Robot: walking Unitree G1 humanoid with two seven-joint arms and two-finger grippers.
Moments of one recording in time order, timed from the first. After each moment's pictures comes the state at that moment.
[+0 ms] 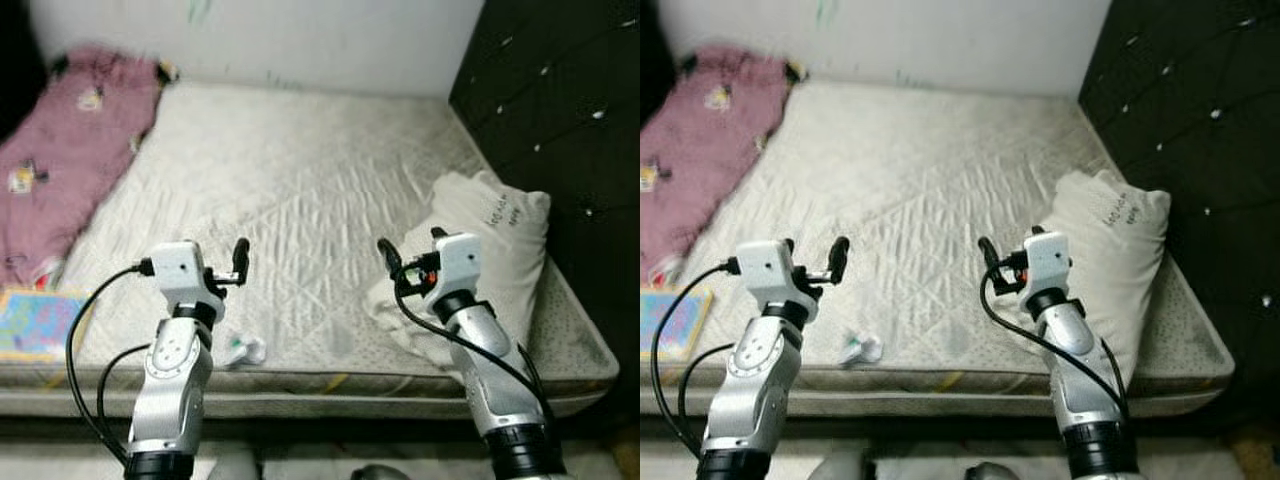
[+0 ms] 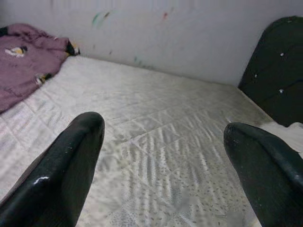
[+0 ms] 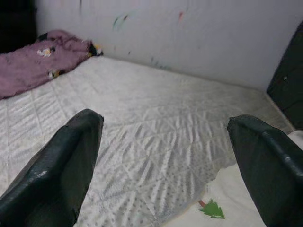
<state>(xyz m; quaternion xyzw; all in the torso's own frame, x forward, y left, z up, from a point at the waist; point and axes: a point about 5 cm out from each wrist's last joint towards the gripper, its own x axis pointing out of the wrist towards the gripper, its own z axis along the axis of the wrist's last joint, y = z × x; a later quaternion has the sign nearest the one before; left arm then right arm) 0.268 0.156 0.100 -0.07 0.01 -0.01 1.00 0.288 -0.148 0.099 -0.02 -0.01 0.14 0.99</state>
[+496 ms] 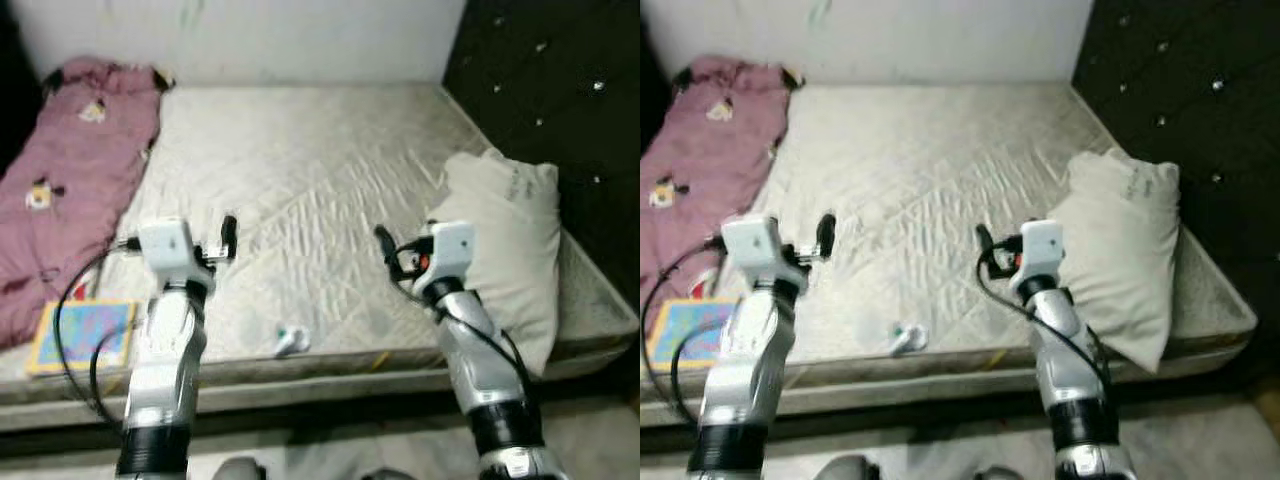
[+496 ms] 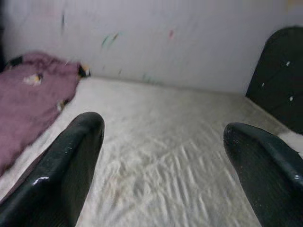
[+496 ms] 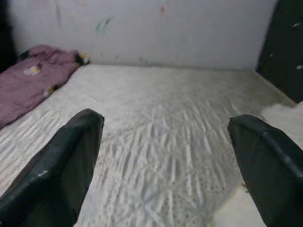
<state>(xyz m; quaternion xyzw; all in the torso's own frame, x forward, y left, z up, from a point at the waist) 0.297 0.166 0.129 -0.04 -0.04 0.02 1.00 0.311 -0.142 0.104 0.02 -0.01 0.10 1.00</state>
